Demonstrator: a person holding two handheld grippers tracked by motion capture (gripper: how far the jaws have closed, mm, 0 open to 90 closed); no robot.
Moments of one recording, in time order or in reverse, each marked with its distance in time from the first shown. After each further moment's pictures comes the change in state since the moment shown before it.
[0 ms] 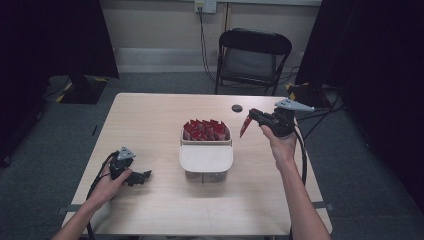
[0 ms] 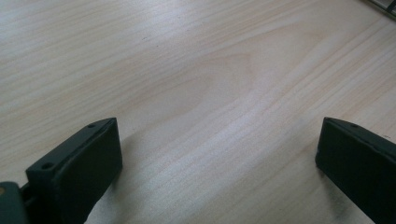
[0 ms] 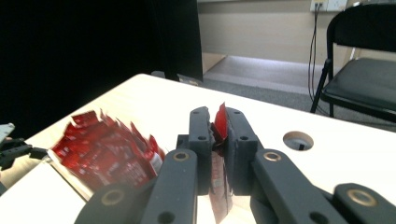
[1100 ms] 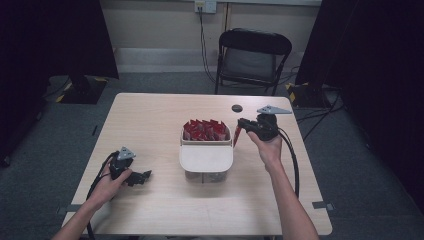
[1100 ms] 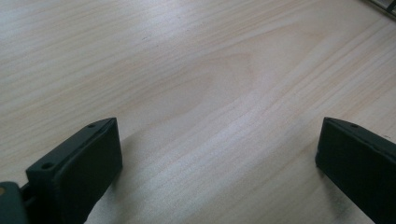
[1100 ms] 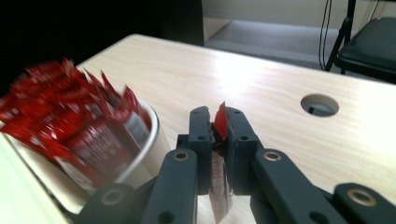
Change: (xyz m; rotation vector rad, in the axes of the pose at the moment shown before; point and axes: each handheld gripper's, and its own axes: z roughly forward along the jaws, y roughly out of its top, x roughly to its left) left arm 0.000 0.000 0.000 0.003 0.000 0.004; right arm 0.000 -0.033 0.047 0.136 0.004 -0.002
